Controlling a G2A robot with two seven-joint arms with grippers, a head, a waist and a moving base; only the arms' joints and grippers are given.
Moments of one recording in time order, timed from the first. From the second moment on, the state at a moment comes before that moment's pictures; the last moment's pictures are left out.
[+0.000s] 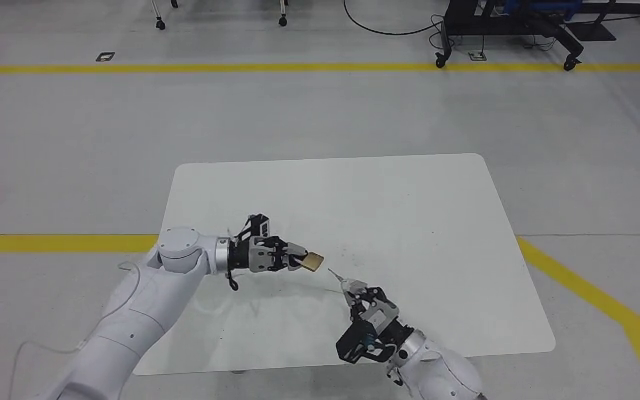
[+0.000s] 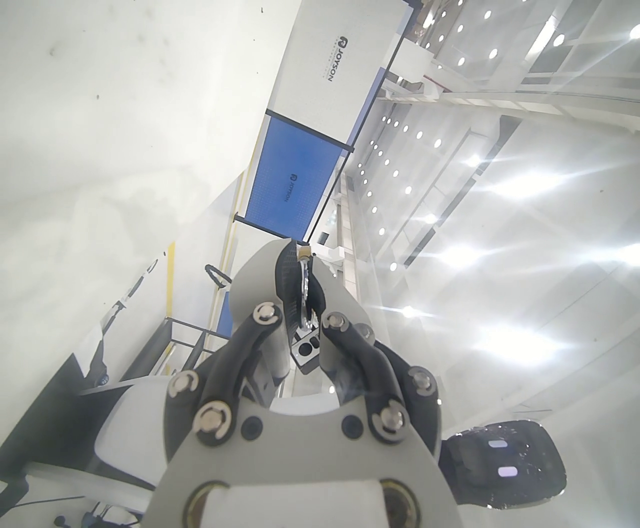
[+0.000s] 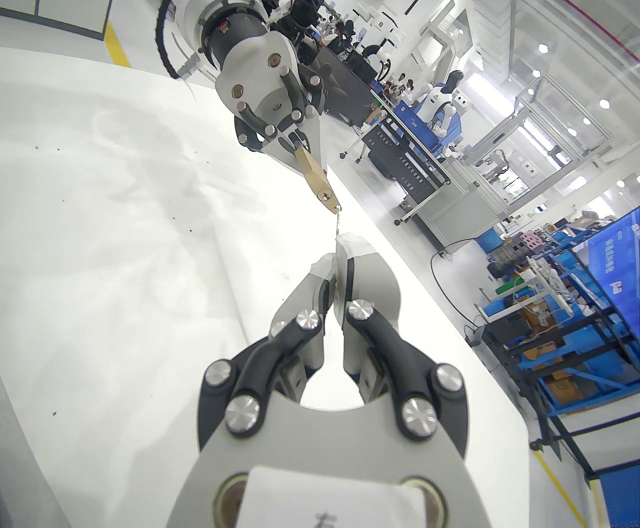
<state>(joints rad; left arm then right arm) 0.70 -1.17 -0.87 -0.96 -0.72 0.13 -1.23 -1.62 -1.16 1.18 -1.91 -2.08 -0.12 -0.20</state>
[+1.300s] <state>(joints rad) 0.73 -1.17 -0.89 -1.00 -0.57 0.08 -1.19 -1.58 -1.18 1.07 -1.86 -2.35 -0.04 -0.02</state>
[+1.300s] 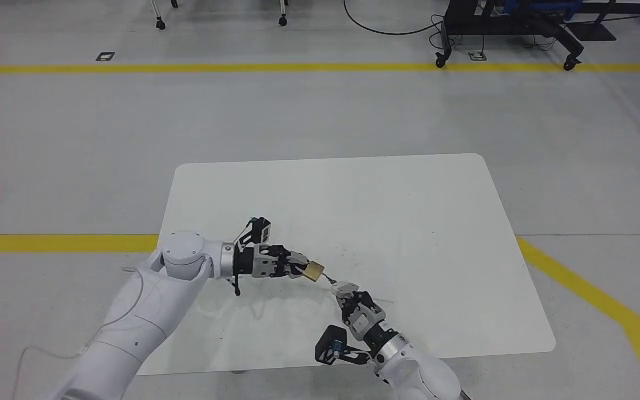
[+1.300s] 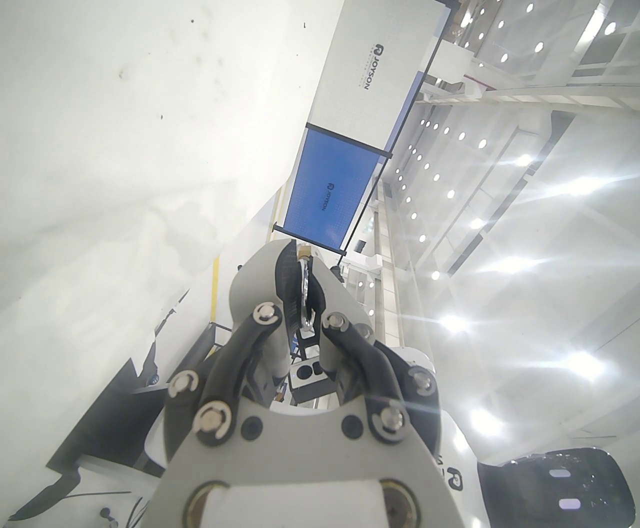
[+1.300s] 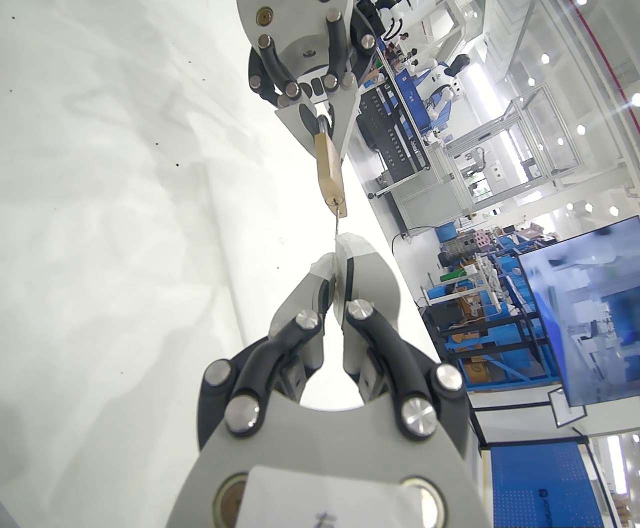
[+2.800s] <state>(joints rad) 0.68 -1.20 -0.88 -0.85 -0.65 0.09 -1.54 -1.78 -1.13 1.26 -1.96 -2.35 -0.07 -0.43</state>
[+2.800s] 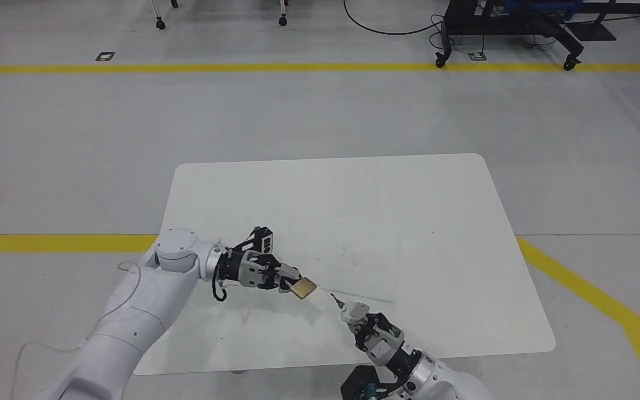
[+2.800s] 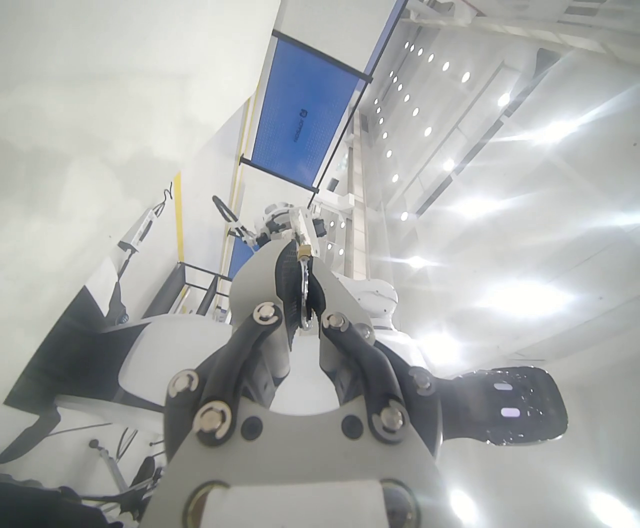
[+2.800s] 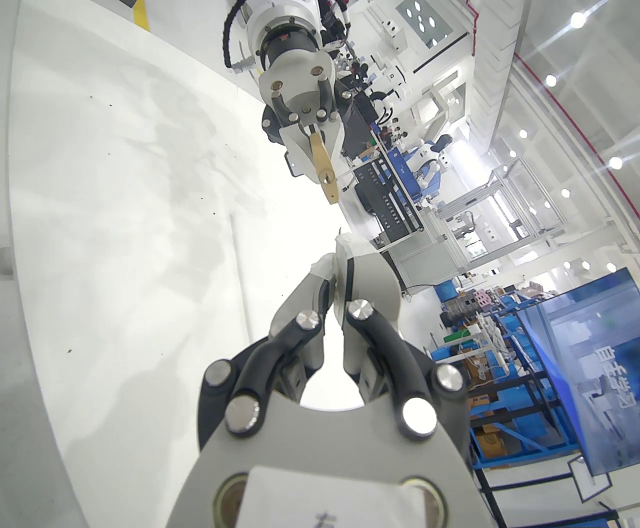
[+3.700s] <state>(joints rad) 0.60 -1.21 -0.69 -0.78 -0.77 0.06 -1.54 -1.75 -1.13 1.19 -1.96 -2.41 -0.08 -0.38</state>
